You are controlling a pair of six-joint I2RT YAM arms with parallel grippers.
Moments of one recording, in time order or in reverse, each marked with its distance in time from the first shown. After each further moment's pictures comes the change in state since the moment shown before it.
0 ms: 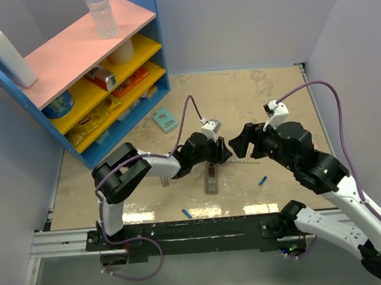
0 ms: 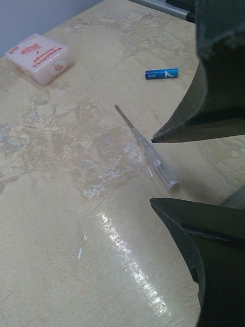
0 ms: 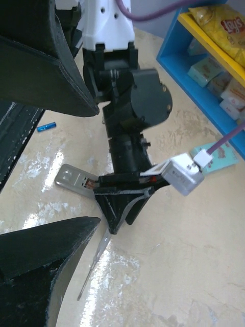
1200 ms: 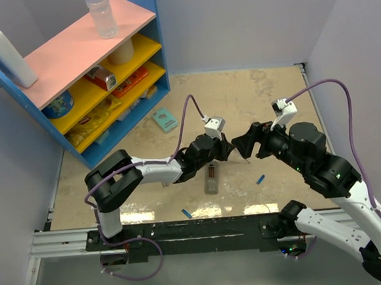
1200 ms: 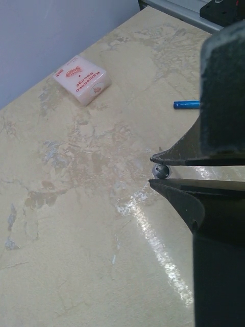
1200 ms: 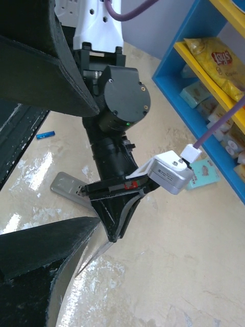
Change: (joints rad) left arm -0.114 -0.127 0.005 -0.024 -0.267 0.013; right arm 0.000 -0.037 0.055 -0.025 -0.025 -0.023
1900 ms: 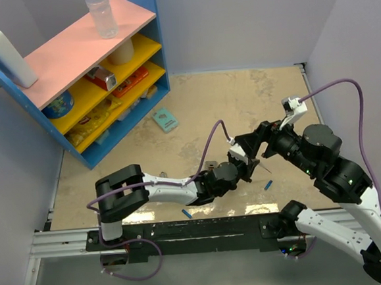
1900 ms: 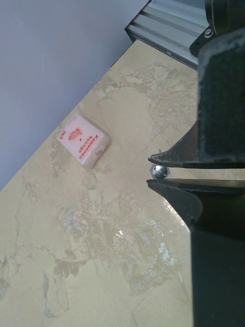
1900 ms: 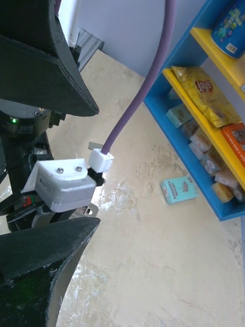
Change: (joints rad) left arm -0.290 0.047 0.097 0.103 -0.268 0.142; right arm 0.000 -0.041 0.052 0.014 -0.028 -0.011
